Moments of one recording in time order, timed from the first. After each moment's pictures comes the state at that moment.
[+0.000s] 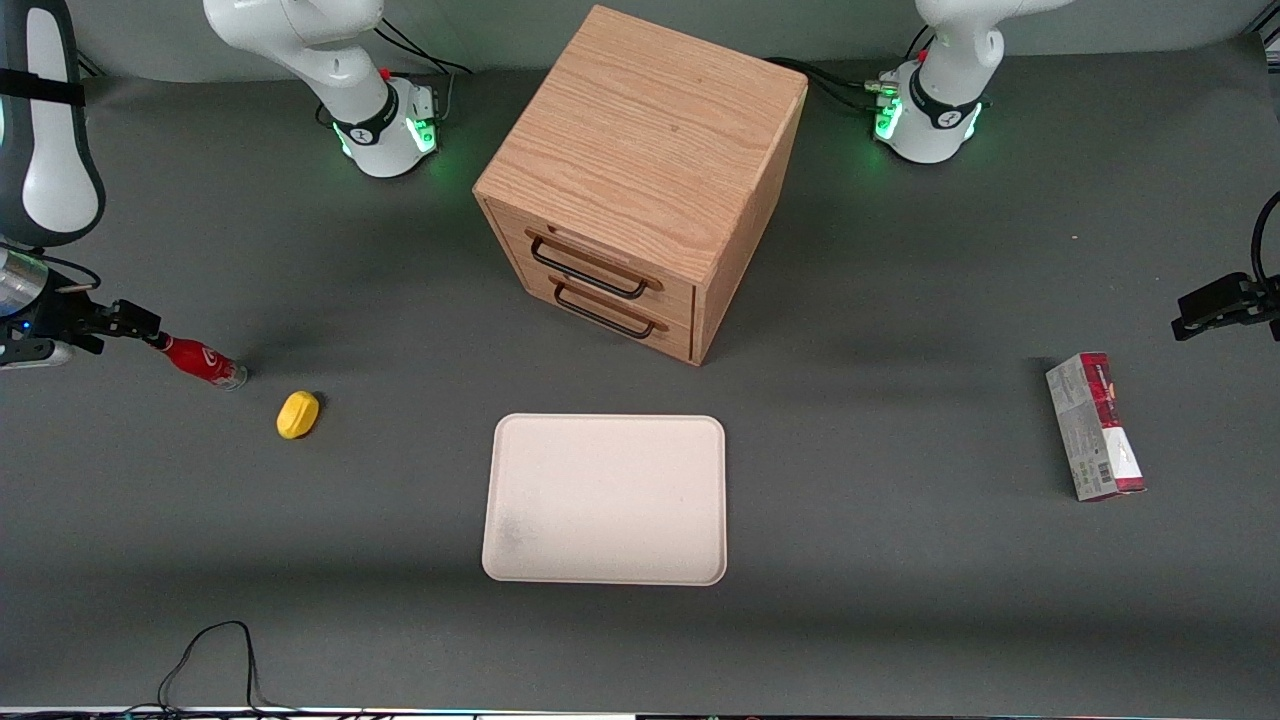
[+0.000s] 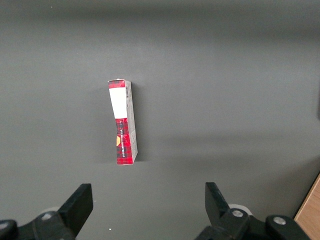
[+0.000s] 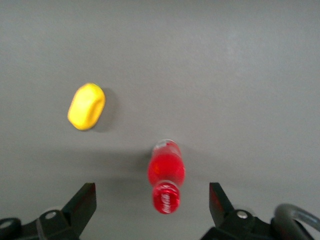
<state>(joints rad) 0.15 0.02 -0.58 -2.21 0.02 2.27 -0.50</state>
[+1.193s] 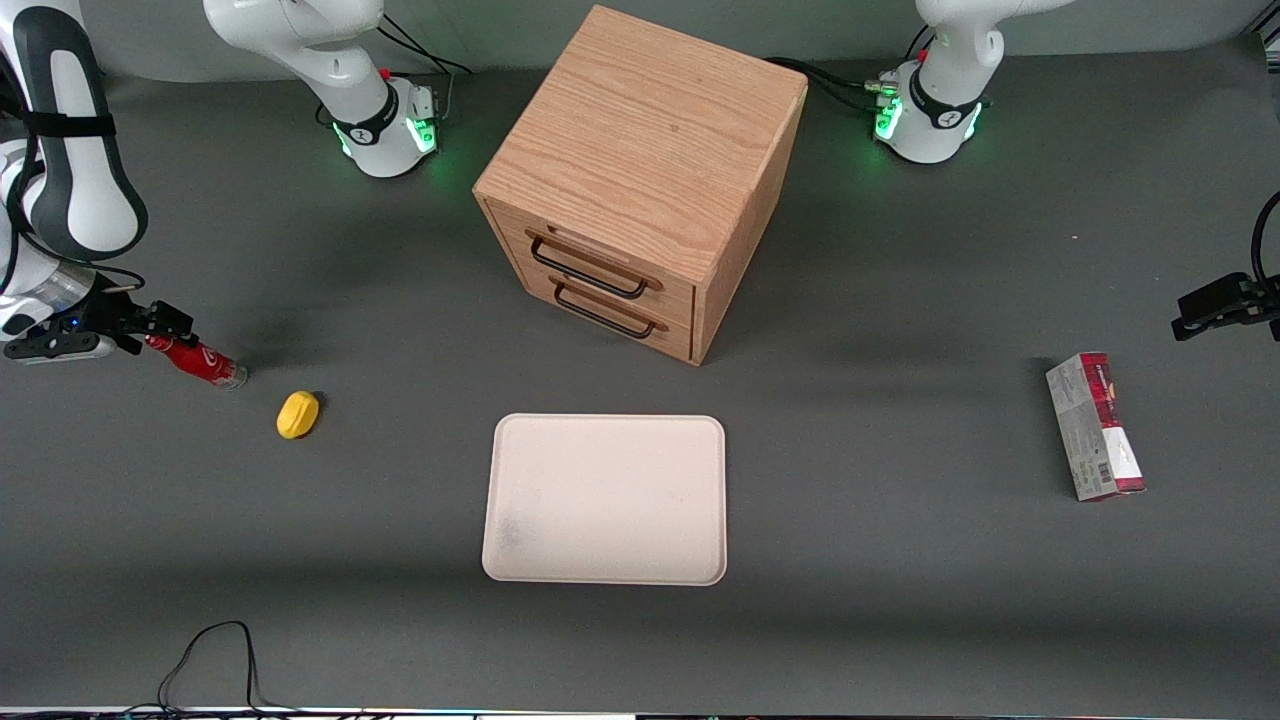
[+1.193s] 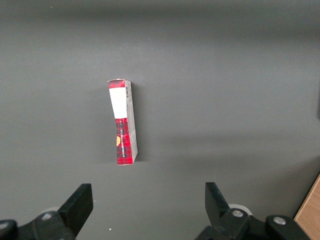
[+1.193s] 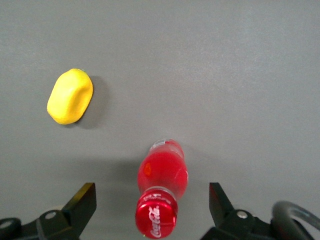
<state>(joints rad) 0.13 0.07 -0.60 -2.33 0.16 2.46 -0.65</state>
